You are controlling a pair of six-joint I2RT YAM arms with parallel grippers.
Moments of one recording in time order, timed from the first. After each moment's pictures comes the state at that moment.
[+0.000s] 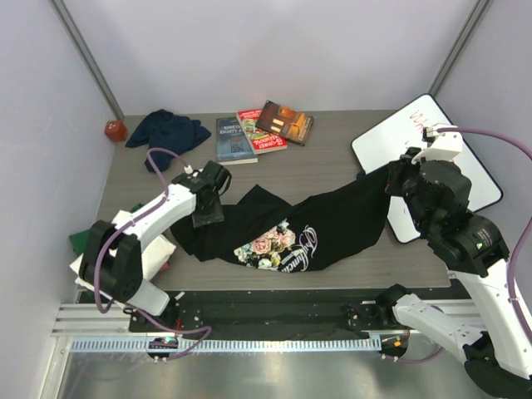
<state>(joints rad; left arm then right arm) -0.48 1.49 1.07 -0.87 -0.26 -0.70 0.52 0.83 1.36 -0.79 0.55 0.30</state>
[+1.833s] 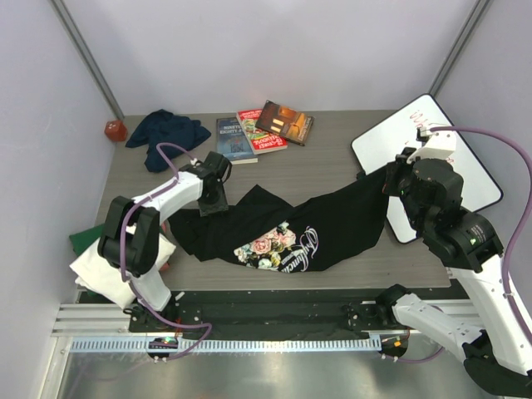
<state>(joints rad) -0.40 1.72 1.17 -0.72 -0.17 -0.63 0.52 0.84 1.34 -0.79 0.57 0.30</state>
